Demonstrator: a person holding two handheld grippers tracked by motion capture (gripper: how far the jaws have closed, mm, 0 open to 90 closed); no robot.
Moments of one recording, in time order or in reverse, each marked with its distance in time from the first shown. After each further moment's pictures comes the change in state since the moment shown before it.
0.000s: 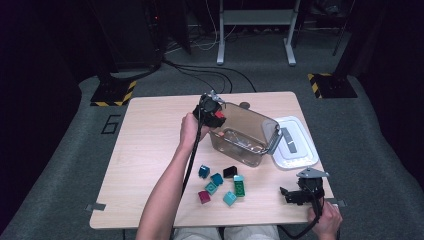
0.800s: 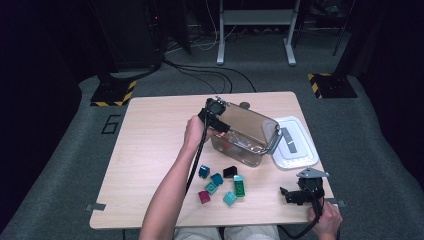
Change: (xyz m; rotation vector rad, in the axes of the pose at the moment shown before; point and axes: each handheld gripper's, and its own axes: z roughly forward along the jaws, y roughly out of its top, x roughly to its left) left arm -0.008 0.000 0.014 0.102 -0.025 -0.058; right arm 0.000 0.000 0.000 -0.001 0.000 0.000
